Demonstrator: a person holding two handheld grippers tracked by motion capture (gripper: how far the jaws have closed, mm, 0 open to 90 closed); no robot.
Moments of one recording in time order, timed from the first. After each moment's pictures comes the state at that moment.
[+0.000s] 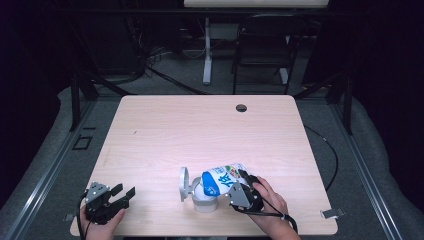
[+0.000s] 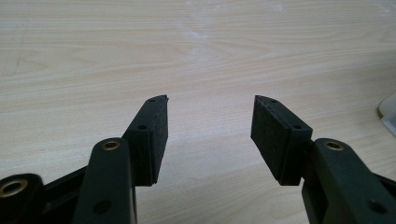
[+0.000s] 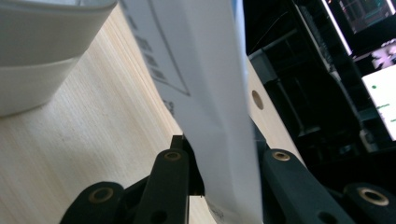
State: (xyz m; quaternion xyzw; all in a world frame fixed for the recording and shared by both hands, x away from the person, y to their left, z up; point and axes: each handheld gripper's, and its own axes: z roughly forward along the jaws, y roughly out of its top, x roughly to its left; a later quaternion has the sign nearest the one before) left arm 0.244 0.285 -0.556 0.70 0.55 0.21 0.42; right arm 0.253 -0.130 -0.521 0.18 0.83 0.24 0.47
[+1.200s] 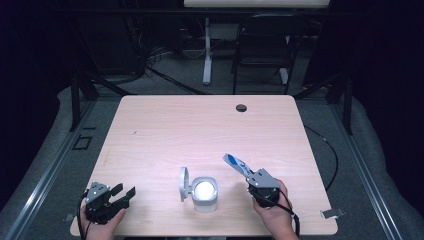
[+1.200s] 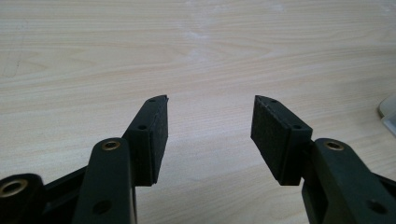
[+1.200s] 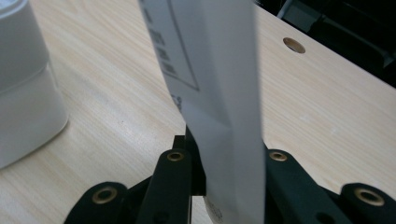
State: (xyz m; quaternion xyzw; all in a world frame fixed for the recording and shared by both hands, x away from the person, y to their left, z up) left arm 0.244 0.284 -0.555 0.70 0.54 0.21 0.42; right arm 0.271 -0.172 -0.530 0.37 0.79 0.35 0.34
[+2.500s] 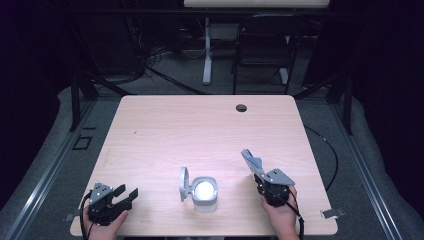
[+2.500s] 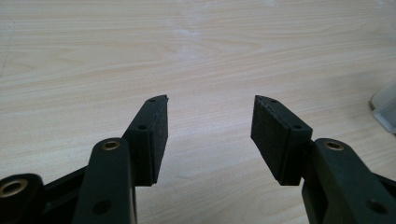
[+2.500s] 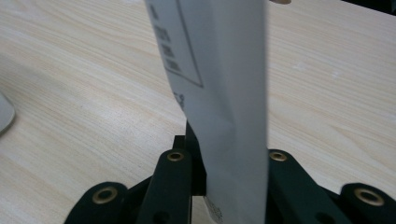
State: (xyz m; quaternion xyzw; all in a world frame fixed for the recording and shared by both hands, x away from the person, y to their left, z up) left arm 0.241 0.277 -0.556 0.71 0.54 0.21 0.41; right arm 0.283 -0.206 -0.561 0.45 0.75 0.37 0.30
